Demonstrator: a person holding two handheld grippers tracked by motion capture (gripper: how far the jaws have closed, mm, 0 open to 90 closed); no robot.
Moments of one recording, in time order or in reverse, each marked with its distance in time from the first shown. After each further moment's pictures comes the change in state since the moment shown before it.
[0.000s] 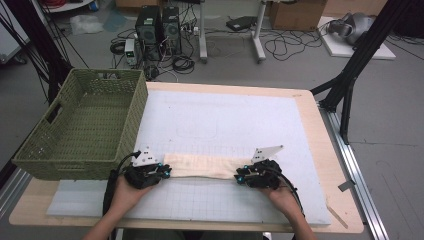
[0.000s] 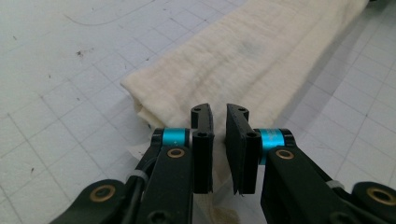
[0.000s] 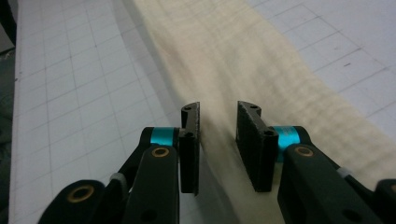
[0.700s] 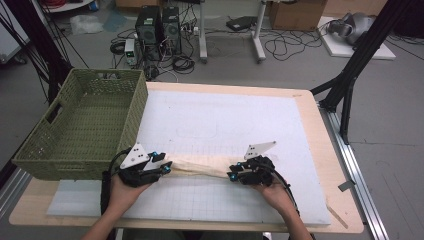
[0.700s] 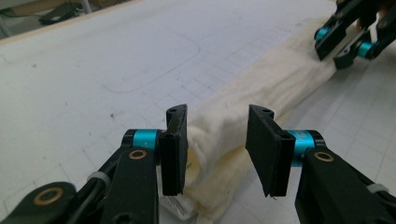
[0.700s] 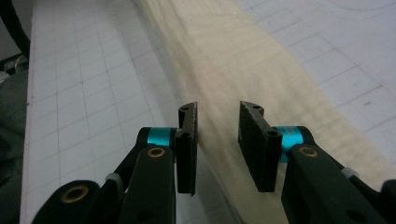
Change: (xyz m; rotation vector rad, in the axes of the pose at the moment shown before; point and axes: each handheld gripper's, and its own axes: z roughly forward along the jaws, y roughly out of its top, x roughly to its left) left arm -0.007 0.018 -0.025 -0.212 0.041 0.009; right arm 0.005 0.017 0.014 0.003 0.035 -0.003
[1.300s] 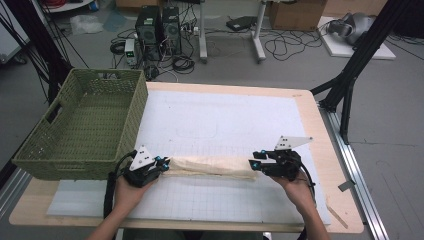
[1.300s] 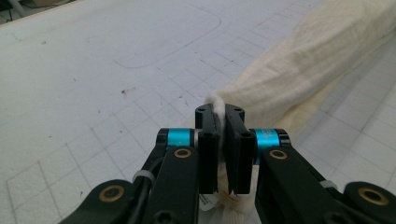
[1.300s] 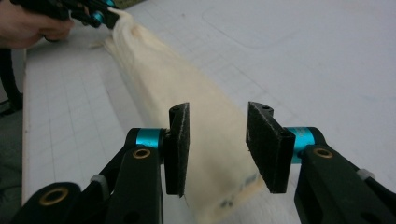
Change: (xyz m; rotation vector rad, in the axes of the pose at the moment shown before) left arm 0.003 -0.027 0.017 0.066 0.079 0.023; right arm -0.021 -0.008 -0.064 -0.187 -0.105 0.059
